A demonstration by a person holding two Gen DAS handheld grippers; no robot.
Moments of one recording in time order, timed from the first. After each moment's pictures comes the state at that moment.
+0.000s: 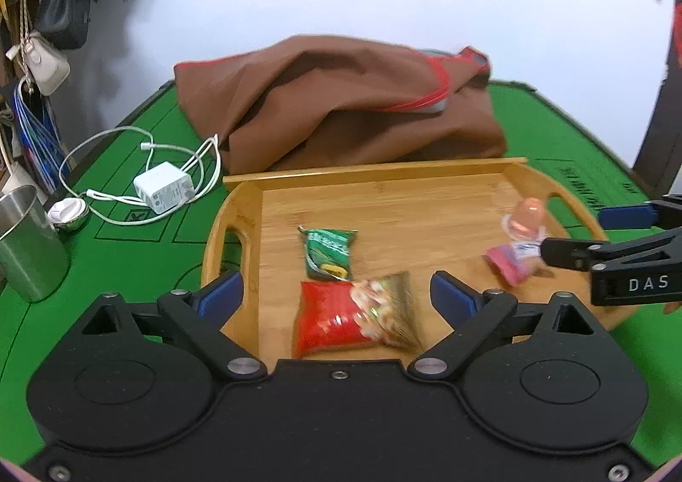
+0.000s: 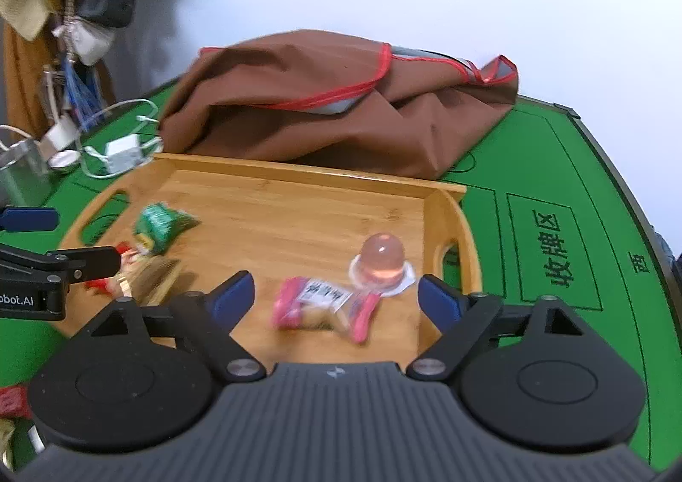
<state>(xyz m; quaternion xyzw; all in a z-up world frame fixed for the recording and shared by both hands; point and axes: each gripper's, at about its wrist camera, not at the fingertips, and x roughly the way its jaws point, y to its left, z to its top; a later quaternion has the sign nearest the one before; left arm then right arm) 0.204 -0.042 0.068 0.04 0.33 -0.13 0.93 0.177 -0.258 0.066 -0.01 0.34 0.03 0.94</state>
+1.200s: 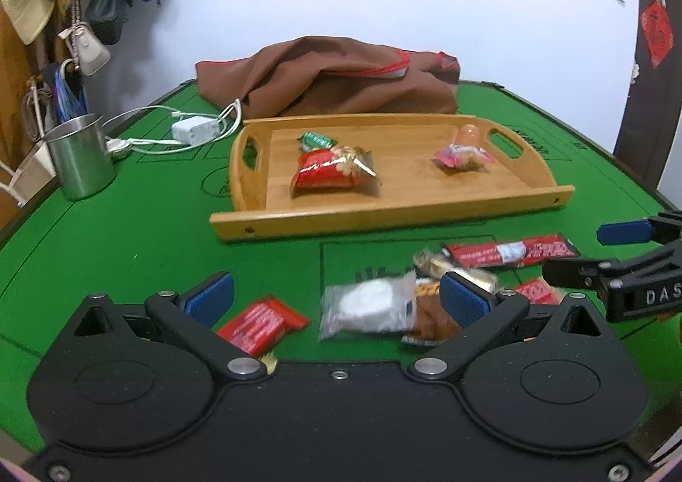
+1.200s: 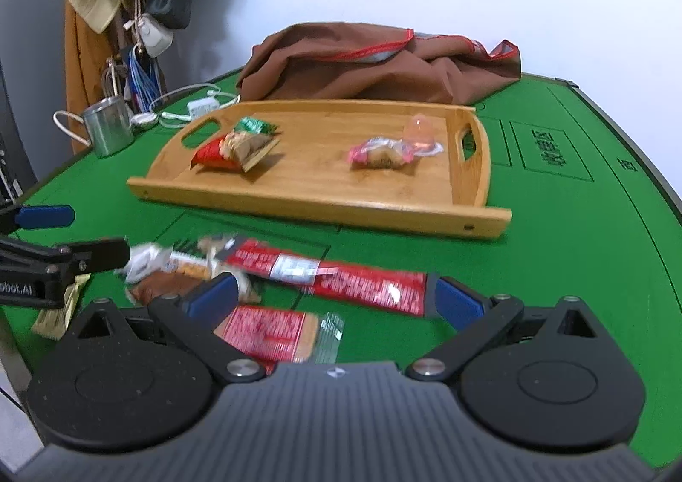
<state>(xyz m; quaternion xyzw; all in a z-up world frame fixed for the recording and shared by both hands) 0.029 -0.007 0.032 0.03 0.29 -0.13 0.95 0.013 -0.238 0.022 0.01 0.32 0.06 0.95</state>
